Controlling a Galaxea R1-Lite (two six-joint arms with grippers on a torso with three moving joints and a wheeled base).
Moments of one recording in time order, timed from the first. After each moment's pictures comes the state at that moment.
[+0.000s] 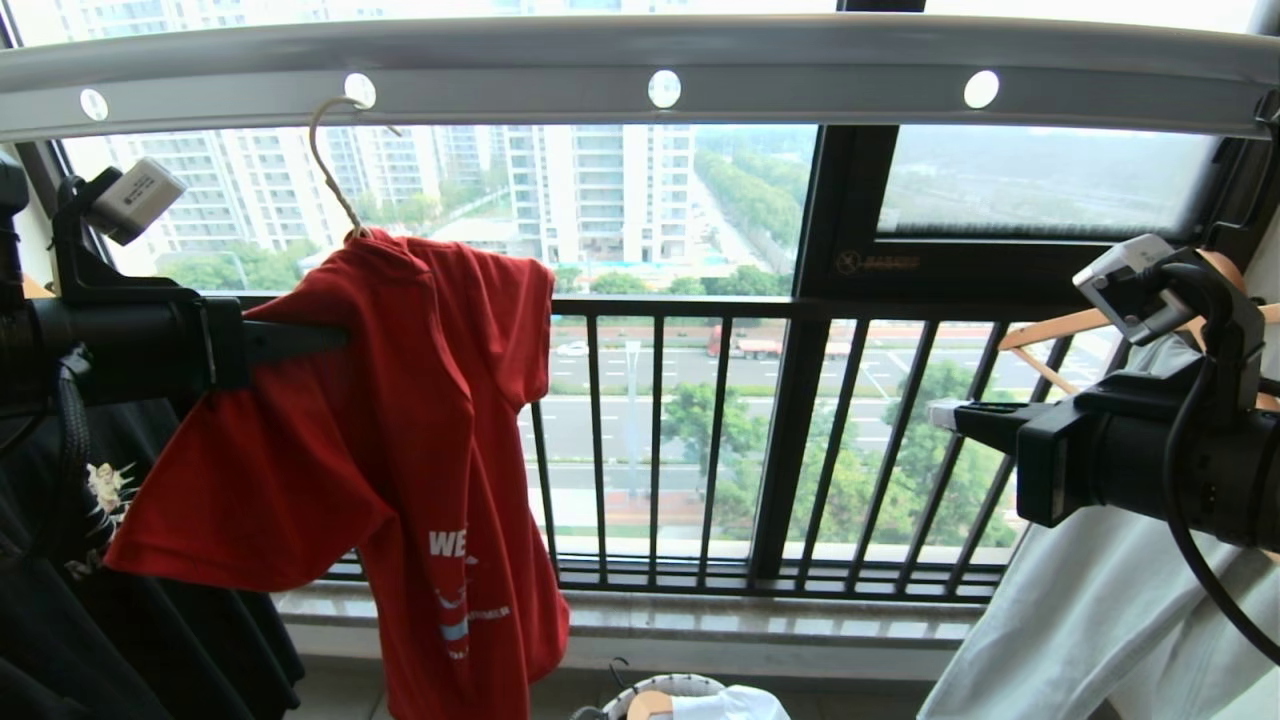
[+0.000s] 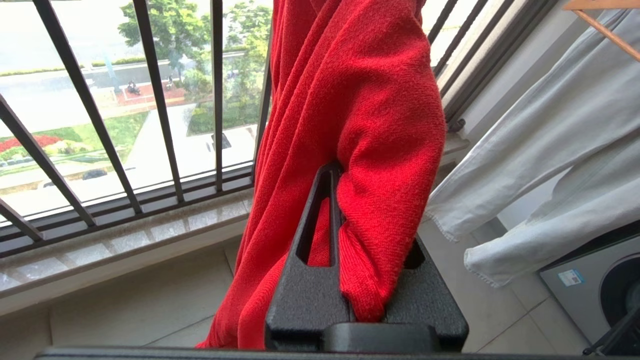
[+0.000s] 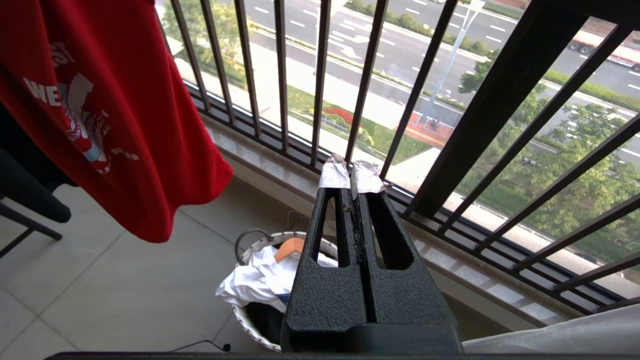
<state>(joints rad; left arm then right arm) 0.10 1.45 -1.08 -0.05 -0.69 -0.04 0.41 1.30 -0.81 -0.20 0.03 -0.04</state>
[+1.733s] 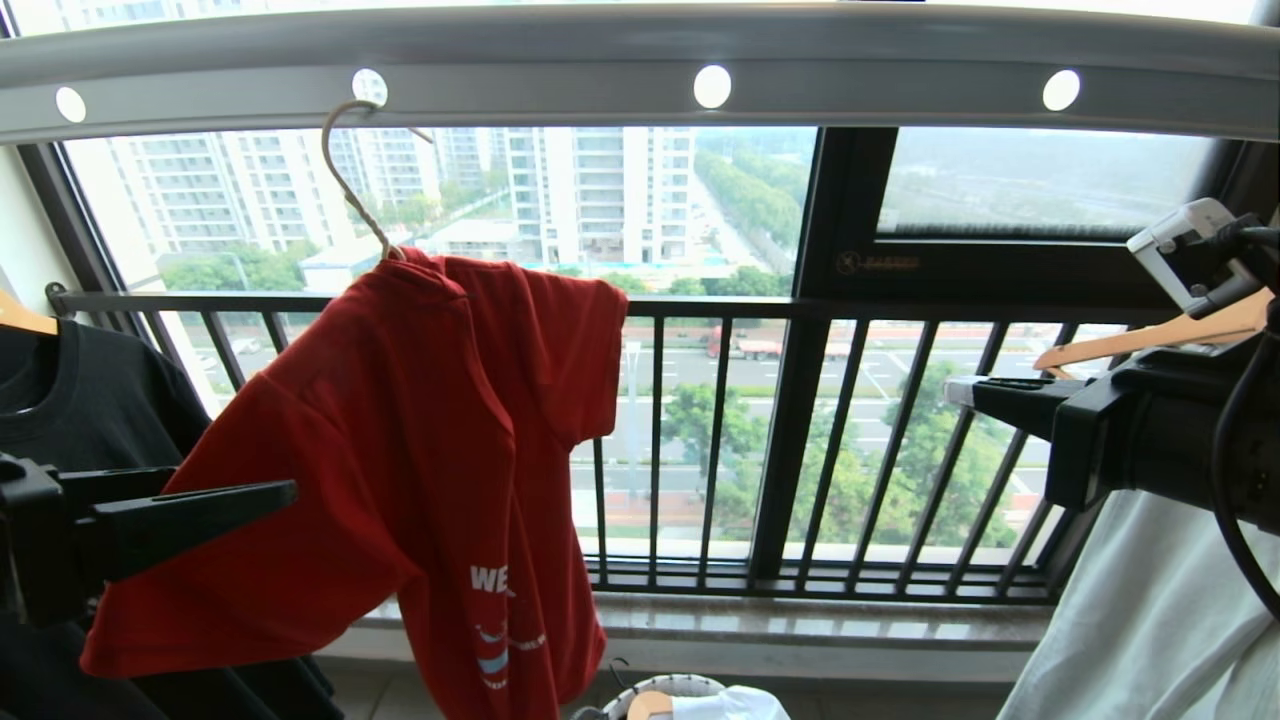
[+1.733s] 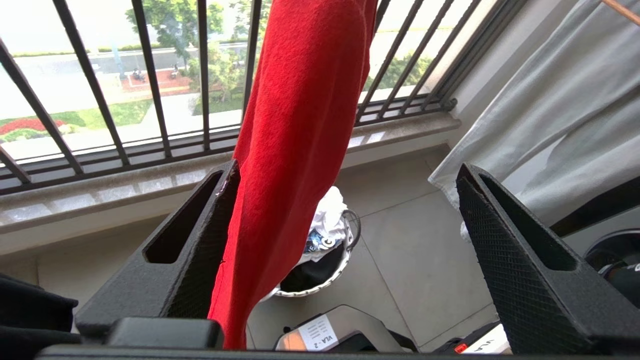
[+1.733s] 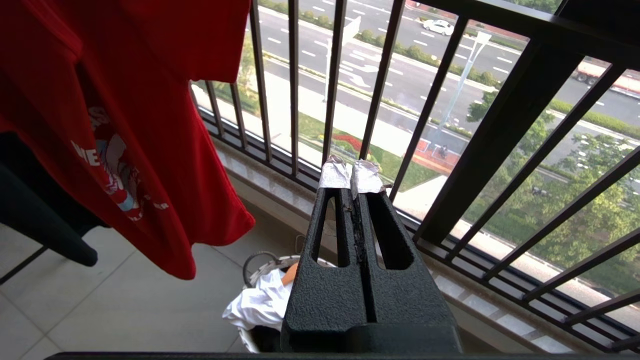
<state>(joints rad) 0.13 1.00 -0.76 0.10 -0.68 -0.05 0.41 1.25 -0.82 -0.23 0.07 -0.04</state>
